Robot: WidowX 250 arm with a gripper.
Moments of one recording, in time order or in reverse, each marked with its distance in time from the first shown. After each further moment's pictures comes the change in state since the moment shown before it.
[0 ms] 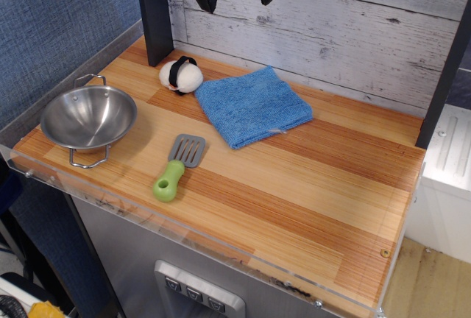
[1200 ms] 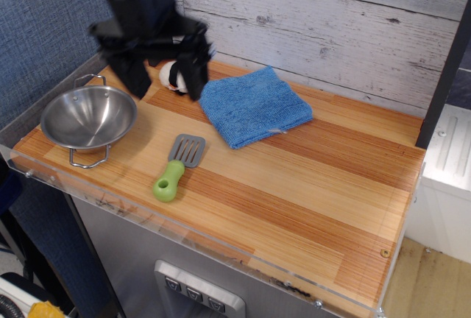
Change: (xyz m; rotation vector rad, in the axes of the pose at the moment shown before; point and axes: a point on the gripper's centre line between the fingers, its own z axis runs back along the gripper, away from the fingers) arm -0.100 0.058 -0.004 0.033 0.065 -0.150
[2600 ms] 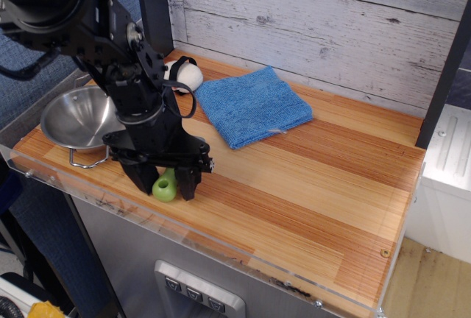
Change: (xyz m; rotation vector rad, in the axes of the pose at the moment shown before) arm -0.041 0.012 -0.092 0.059 0.053 0.005
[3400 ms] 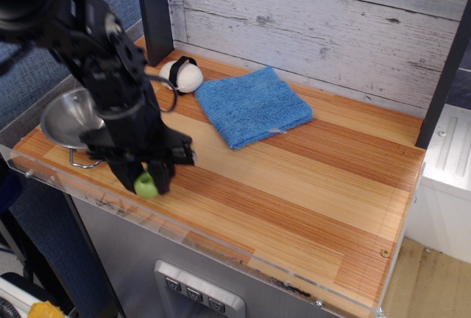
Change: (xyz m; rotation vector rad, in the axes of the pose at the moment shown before) arm -0.004 0.016 0.019 0.031 0.009 0.113
